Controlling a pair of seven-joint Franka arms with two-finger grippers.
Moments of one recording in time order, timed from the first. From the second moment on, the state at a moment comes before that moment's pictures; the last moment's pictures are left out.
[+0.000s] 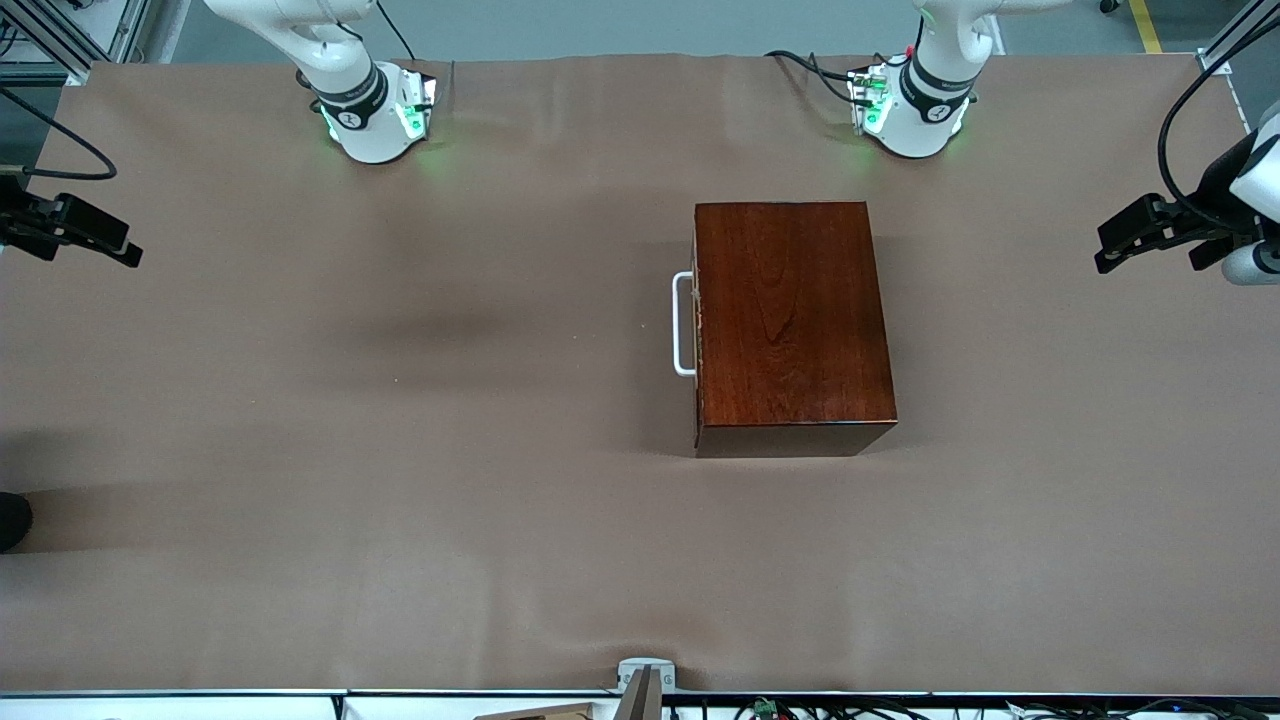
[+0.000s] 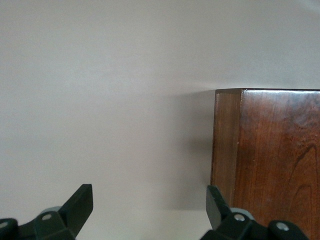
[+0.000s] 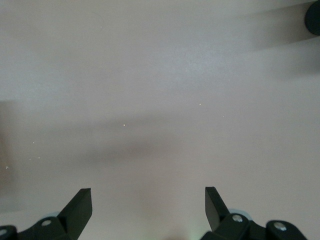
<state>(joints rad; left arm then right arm) 0.00 0.01 -0.06 -1.52 0.01 1.54 -0.08 -0.01 -0.02 -0.07 -1.56 0.04 1.49 0.04</state>
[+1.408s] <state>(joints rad) -0.02 0.02 -0.16 -1.52 0.00 1.54 -0.13 -0.01 -0.02 -0.07 -1.56 0.04 1.49 0.04</state>
